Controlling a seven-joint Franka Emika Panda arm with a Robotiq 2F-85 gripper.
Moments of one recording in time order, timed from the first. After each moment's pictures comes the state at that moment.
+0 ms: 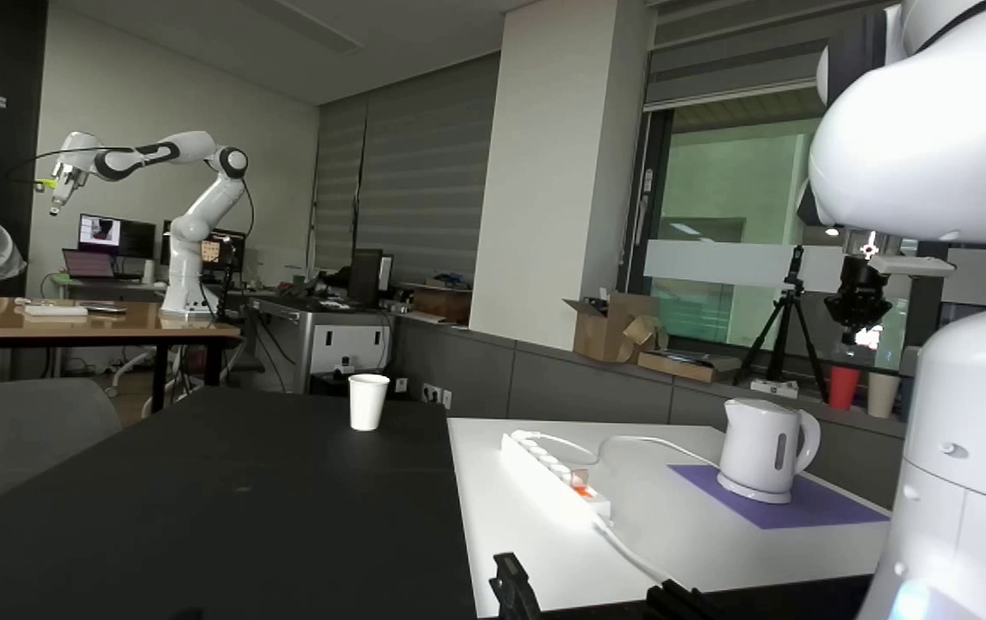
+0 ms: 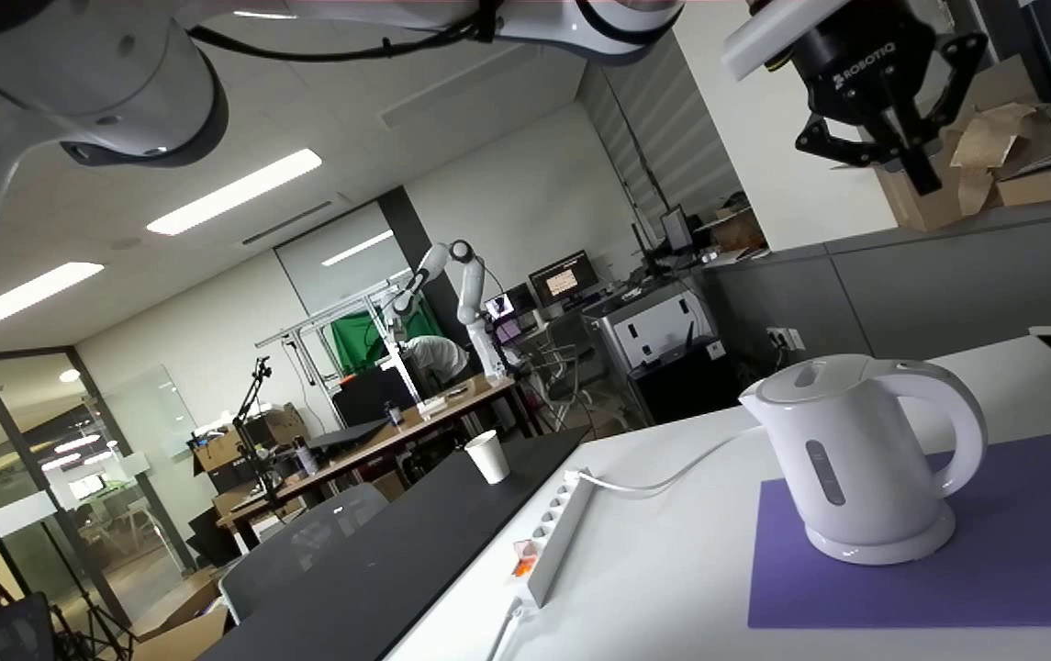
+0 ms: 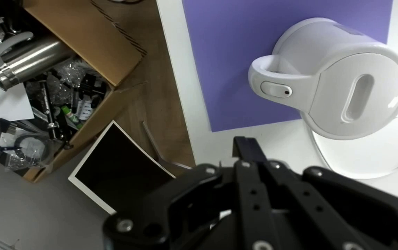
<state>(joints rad) -0.71 0.71 -0.20 -1.28 0.21 2.15 -0.75</state>
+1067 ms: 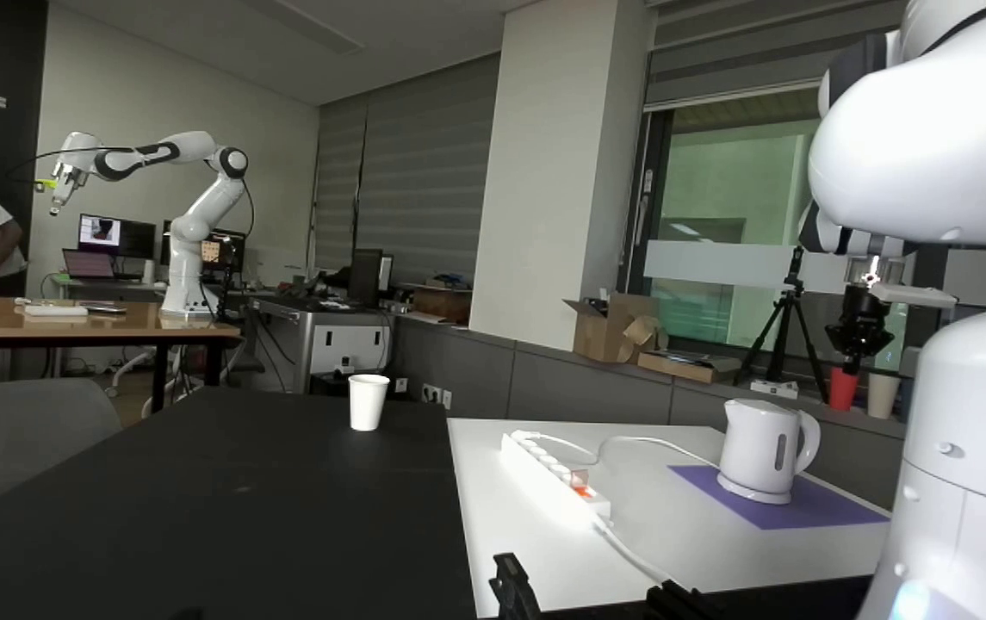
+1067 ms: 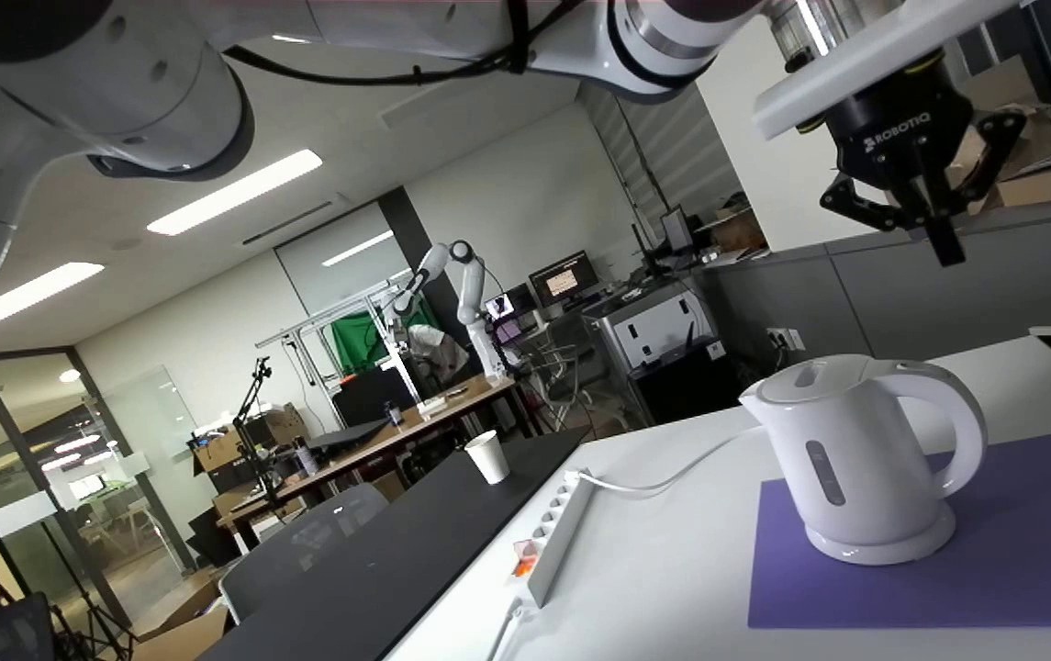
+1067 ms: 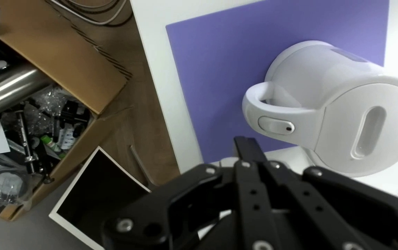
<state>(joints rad) -0.74 0.78 -0.18 -1.28 0.21 2.14 -0.74</state>
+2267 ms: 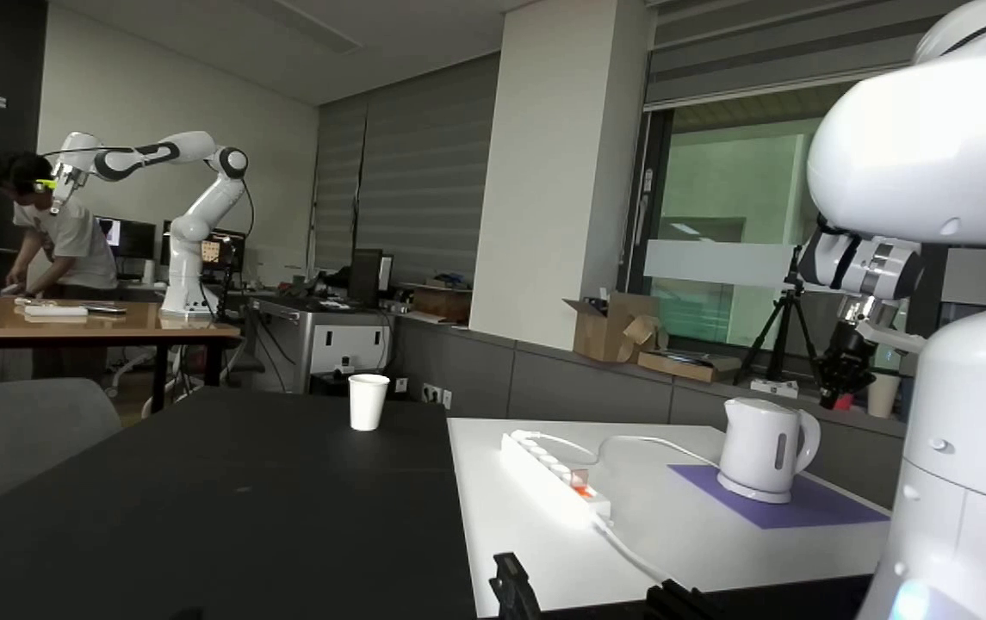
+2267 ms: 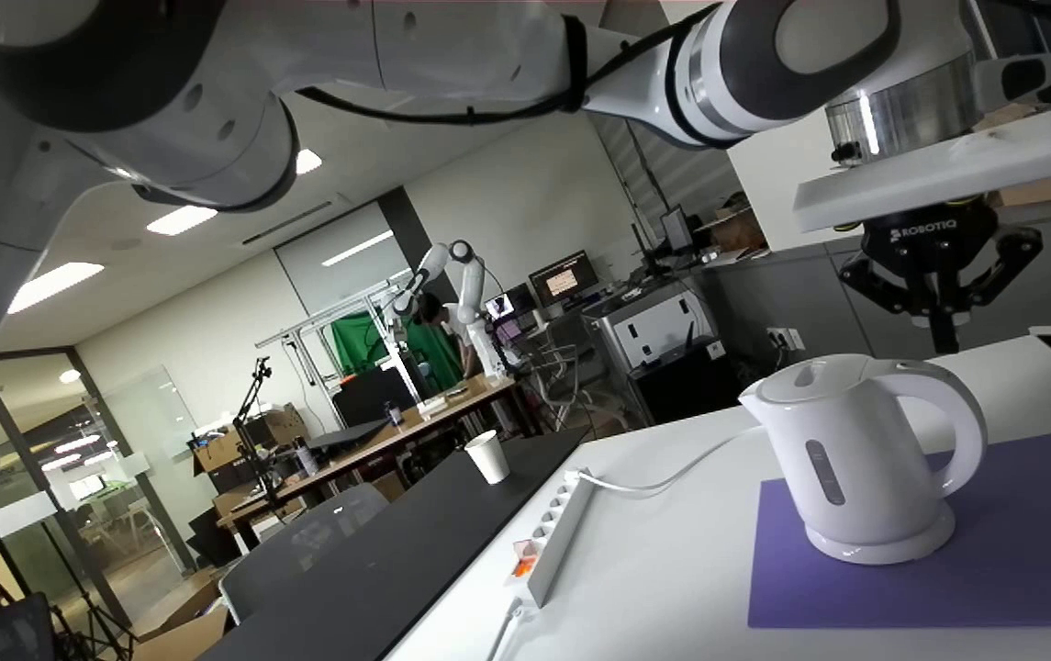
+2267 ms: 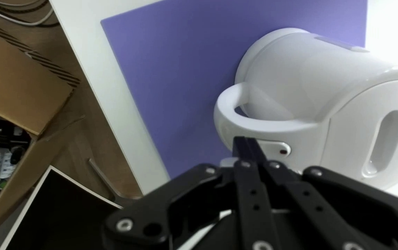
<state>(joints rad) -0.82 0.94 -0.06 -1.18 0.30 2.12 -0.74</state>
